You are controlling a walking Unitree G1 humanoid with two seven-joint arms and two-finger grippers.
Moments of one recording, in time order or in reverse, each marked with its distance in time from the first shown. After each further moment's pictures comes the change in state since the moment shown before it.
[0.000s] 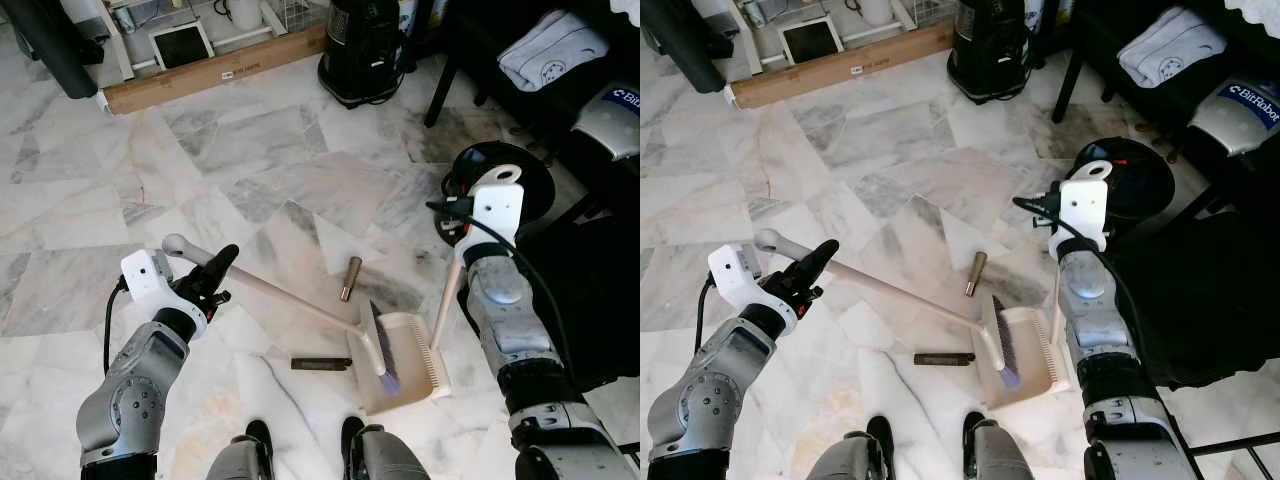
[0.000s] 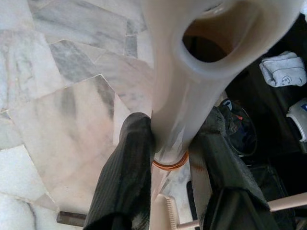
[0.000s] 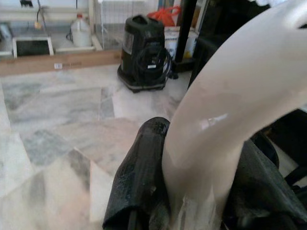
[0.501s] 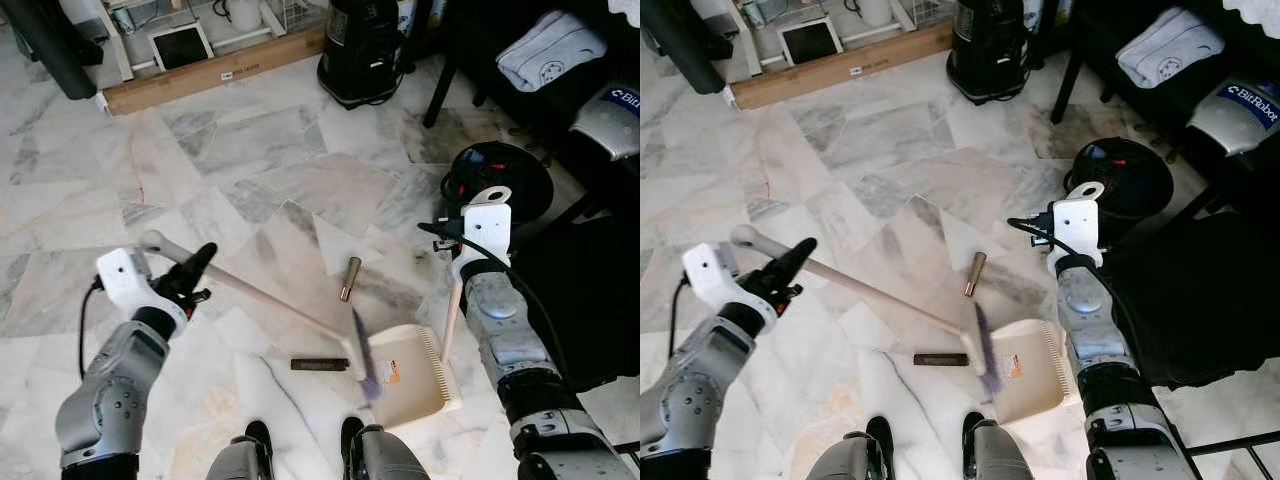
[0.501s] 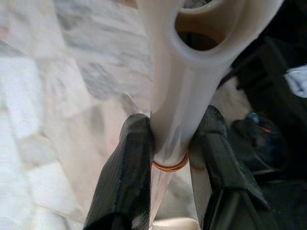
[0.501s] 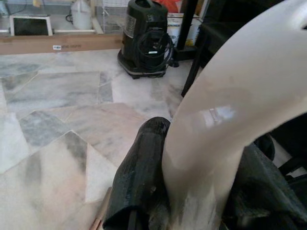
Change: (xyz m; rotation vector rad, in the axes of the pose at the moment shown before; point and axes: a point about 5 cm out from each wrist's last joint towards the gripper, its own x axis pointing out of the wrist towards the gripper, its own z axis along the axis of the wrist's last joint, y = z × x) left arm -0.007 0.020 0.022 0.096 -0.068 0.096; right arm -0.006 0.008 -0.020 -0.052 0.055 0.030
